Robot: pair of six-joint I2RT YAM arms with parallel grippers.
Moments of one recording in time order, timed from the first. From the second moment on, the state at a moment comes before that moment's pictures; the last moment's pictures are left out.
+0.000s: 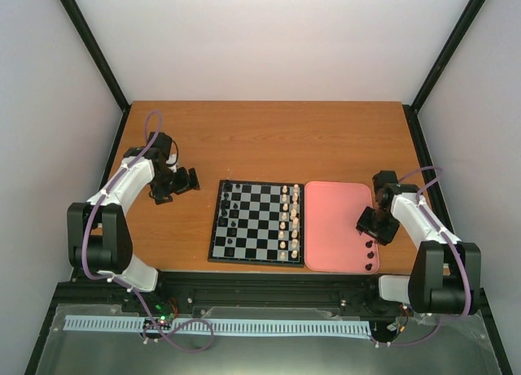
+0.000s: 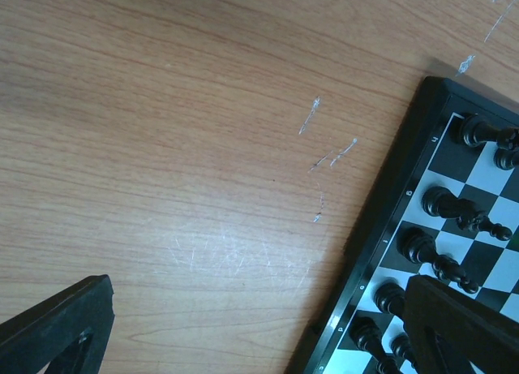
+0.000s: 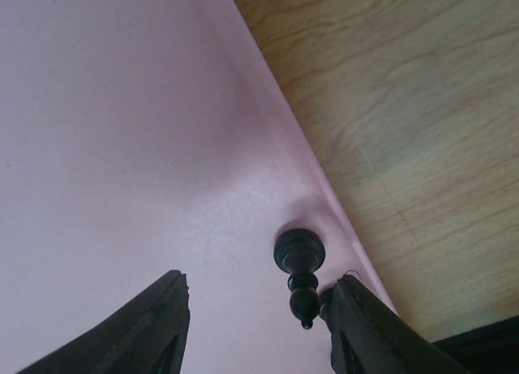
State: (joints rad) left arm -0.06 1.53 1.11 -0.94 0.20 -0.41; right arm -0.03 1.28 0.74 -1.02 -0.04 0.56
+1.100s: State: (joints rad) left arm -0.06 1.53 1.11 -0.94 0.20 -0.41; right arm -0.04 1.31 0.70 -0.97 -0.08 0.56
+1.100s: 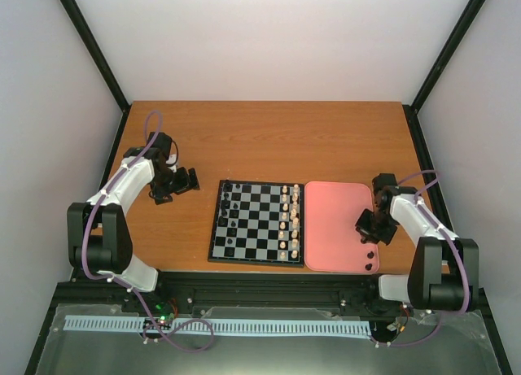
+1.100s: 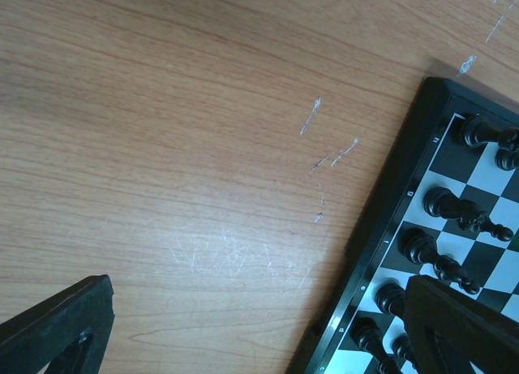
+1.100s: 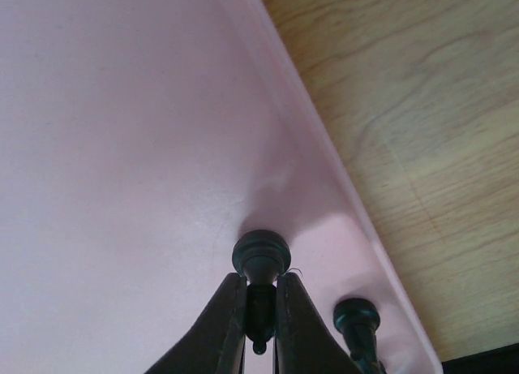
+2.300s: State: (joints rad) left arm -0.06 1.49 1.11 -0.94 0.16 -0.41; right arm 1.06 2.17 2.10 -1.31 -0.20 0.60
